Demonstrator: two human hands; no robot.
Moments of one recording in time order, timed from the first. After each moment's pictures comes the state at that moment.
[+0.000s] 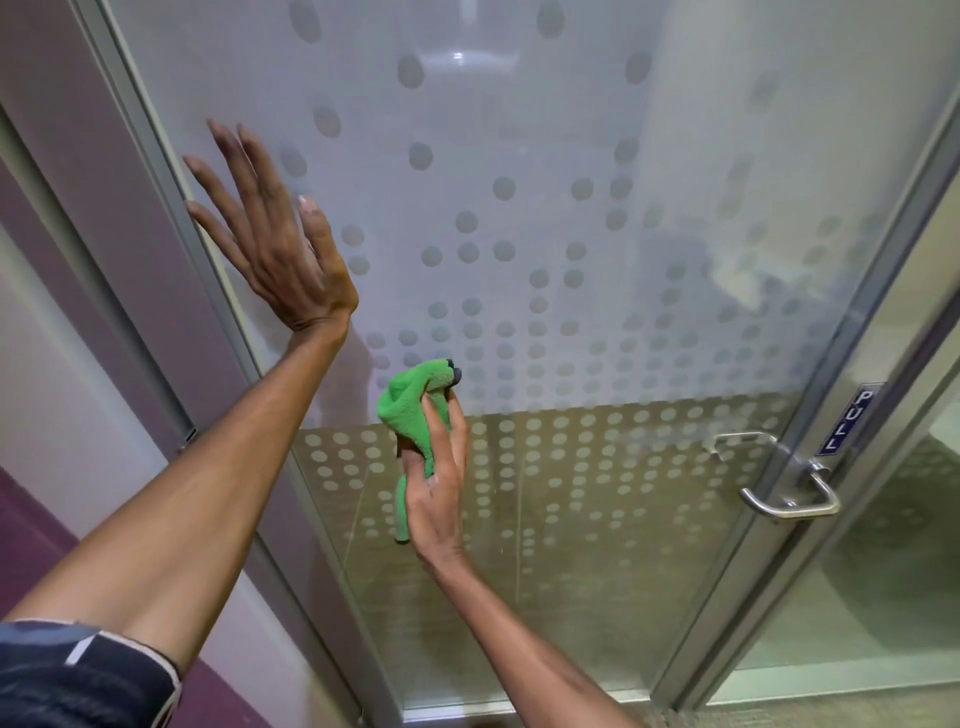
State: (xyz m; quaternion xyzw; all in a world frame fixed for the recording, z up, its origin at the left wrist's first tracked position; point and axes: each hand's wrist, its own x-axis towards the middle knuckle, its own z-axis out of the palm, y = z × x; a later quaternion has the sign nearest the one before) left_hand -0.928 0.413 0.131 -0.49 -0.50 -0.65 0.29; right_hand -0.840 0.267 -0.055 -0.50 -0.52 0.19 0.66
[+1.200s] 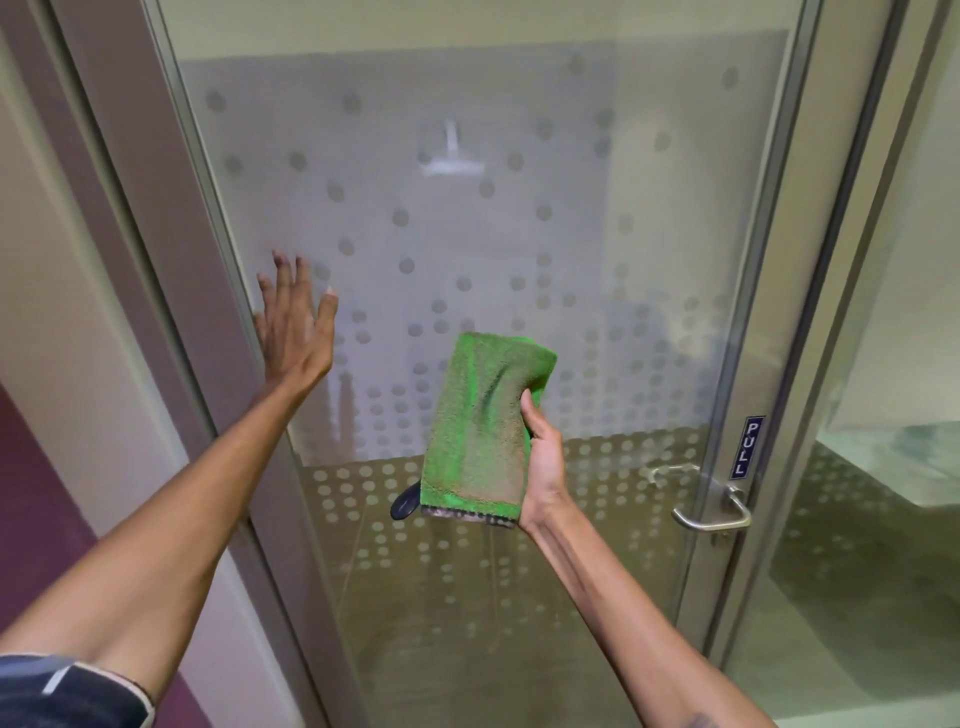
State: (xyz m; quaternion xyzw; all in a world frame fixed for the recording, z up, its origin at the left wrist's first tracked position) left_hand -0.959 0.323 0.177 -0.68 -0.56 -0.47 0.00; right_hand -0.722 0.167 0.074 -0.22 -0.25 0.65 0.68
